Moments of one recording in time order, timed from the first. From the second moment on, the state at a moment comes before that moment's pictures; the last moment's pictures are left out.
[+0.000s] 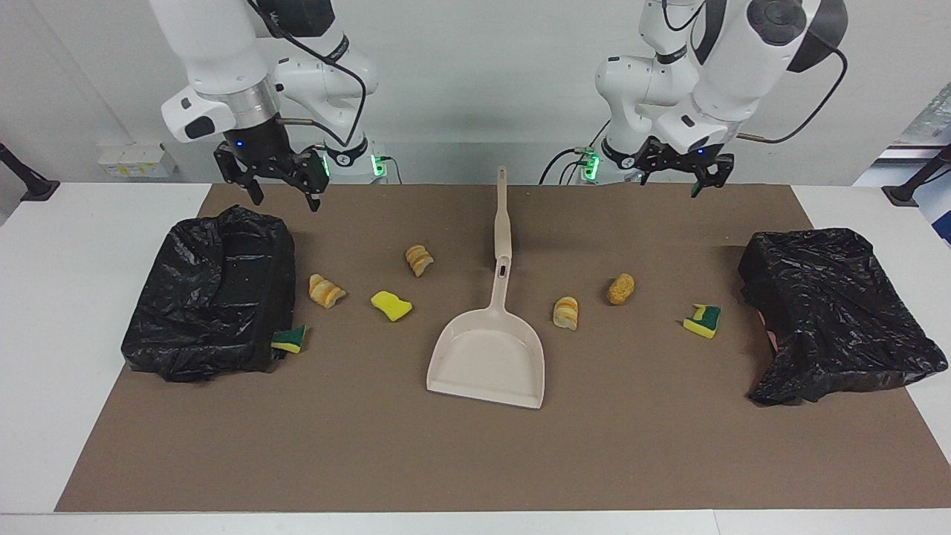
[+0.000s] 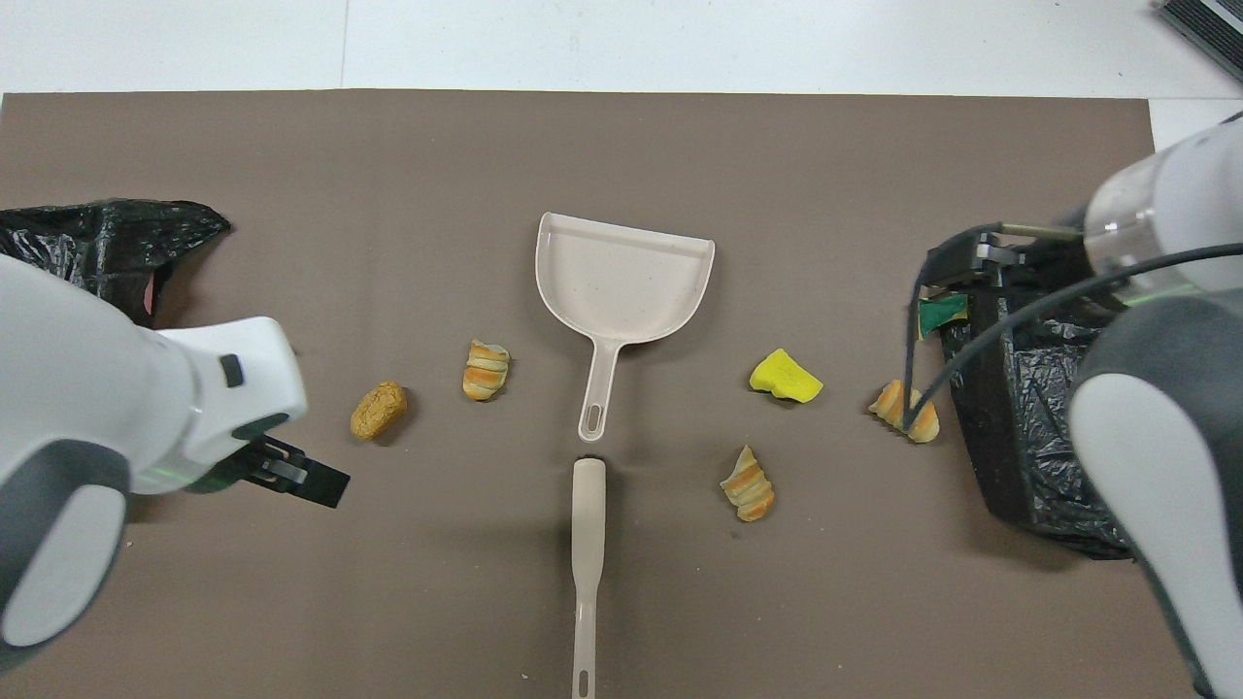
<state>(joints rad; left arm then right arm) -0.38 -0.20 0.01 -1.96 -0.03 1.60 0.11 0.17 0.08 0.03 -1.51 0.00 1.64 0.38</state>
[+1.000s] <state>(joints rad) -1.03 -0.22 0.01 -2.50 -0.04 2.28 -0.57 0.55 0.45 0.03 -1.52 -0.02 1.96 0.75</state>
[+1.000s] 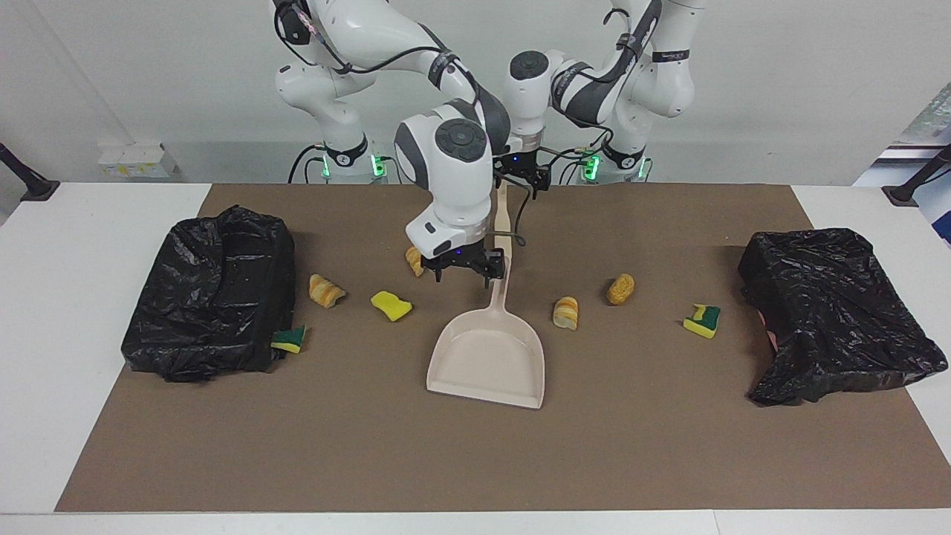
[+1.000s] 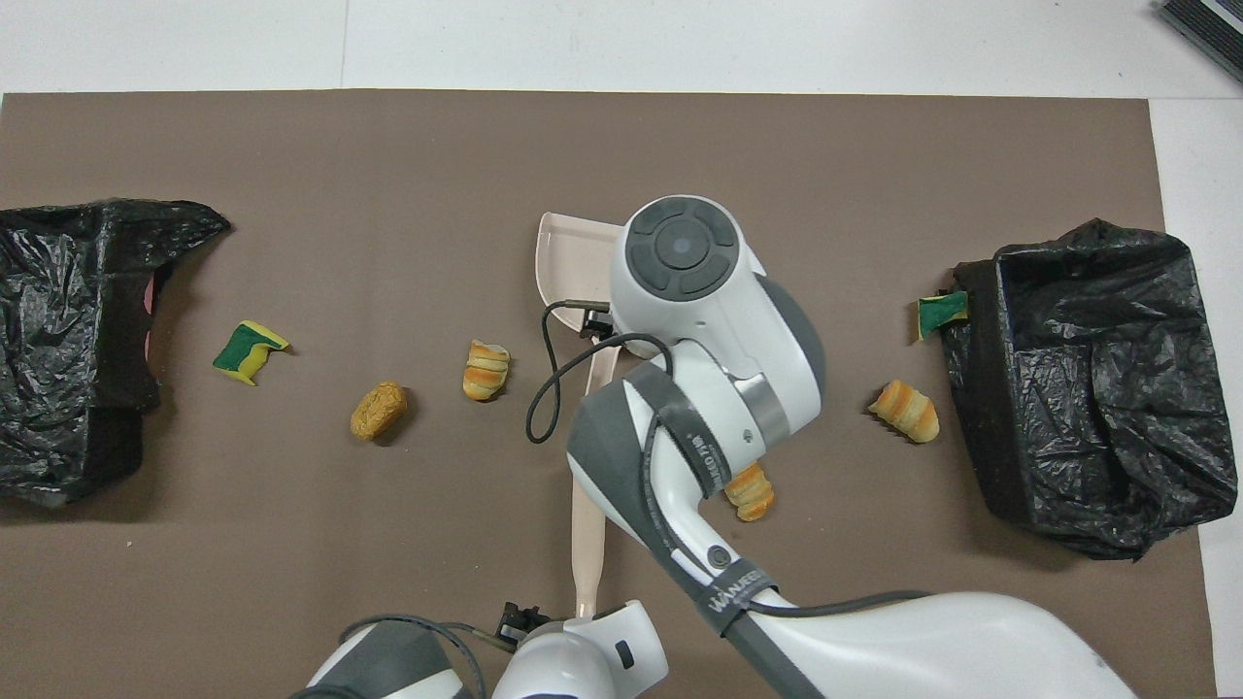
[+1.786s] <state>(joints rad) -1.07 -0.22 0.02 -2.57 -0.04 2.39 -0.64 0.58 0.51 0.07 -1.54 0.02 2.03 0.74</state>
